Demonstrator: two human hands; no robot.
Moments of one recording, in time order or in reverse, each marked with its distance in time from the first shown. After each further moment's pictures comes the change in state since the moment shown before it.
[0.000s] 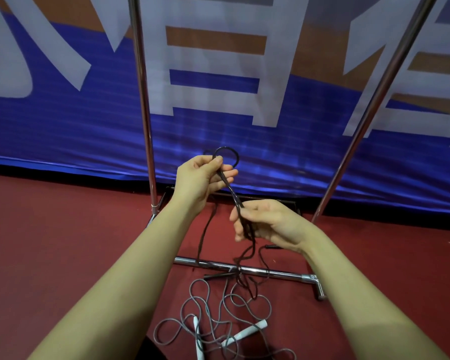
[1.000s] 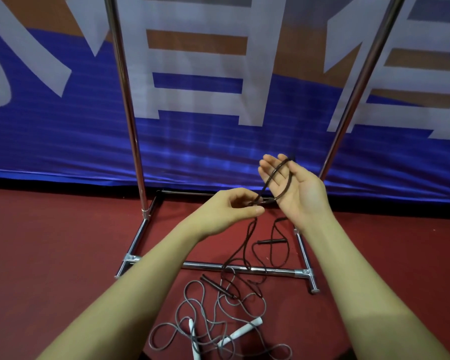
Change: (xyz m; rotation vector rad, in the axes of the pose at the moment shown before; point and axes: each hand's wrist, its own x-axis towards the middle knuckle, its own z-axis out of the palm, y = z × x) left_hand -0.036 -0.028 0.021 0.698 -0.590 0.017; right_hand -0.015 -0.037 -0.020 0.745 0.590 -0.450
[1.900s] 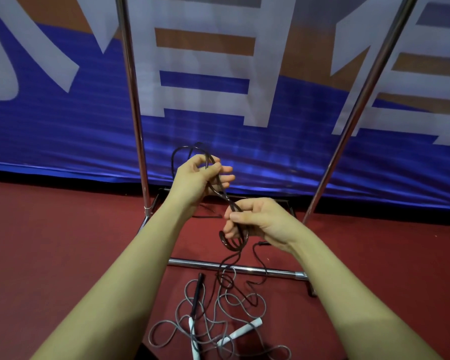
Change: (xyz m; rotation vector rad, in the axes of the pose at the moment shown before) left_hand 0.013 0.003 -0.044 -0.578 0.455 0.025; right_hand -0.018 0.043 -0.006 -0.839 -0.462 0.355
